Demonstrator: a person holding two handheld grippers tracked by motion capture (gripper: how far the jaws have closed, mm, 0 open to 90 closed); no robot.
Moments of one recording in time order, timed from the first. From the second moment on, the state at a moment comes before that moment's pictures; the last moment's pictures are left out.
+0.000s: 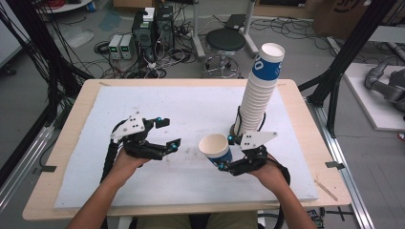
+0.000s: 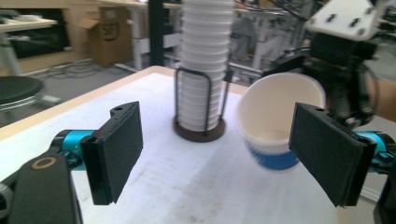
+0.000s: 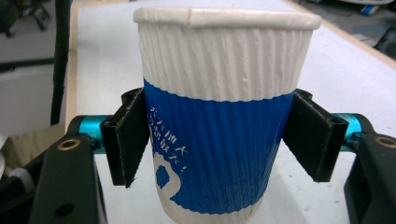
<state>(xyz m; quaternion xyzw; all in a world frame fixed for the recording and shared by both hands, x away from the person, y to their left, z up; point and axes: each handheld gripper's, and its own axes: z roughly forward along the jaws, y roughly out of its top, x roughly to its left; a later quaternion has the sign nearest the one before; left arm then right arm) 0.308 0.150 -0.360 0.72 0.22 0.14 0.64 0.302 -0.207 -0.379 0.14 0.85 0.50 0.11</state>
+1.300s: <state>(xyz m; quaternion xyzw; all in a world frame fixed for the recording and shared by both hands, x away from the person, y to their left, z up) 0.292 0.206 -0.415 0.68 0.30 0.22 0.64 0.292 -0.230 -0.390 0.18 0.75 0.61 0.17</state>
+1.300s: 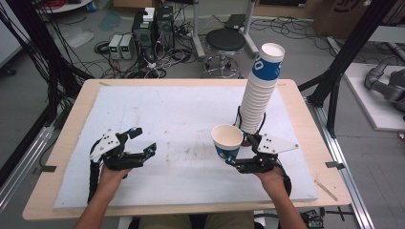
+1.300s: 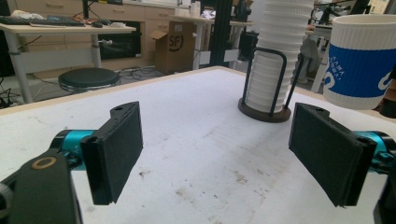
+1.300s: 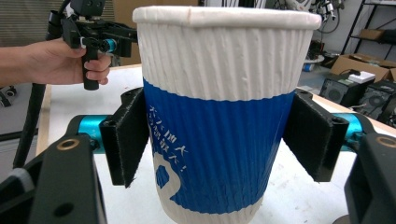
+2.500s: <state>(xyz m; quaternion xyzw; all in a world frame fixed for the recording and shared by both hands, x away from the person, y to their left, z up) 0.295 0.212 -0.414 0.67 0.31 0.22 0.64 0.350 -0.159 -0.427 0.28 0.73 0.58 0.22</state>
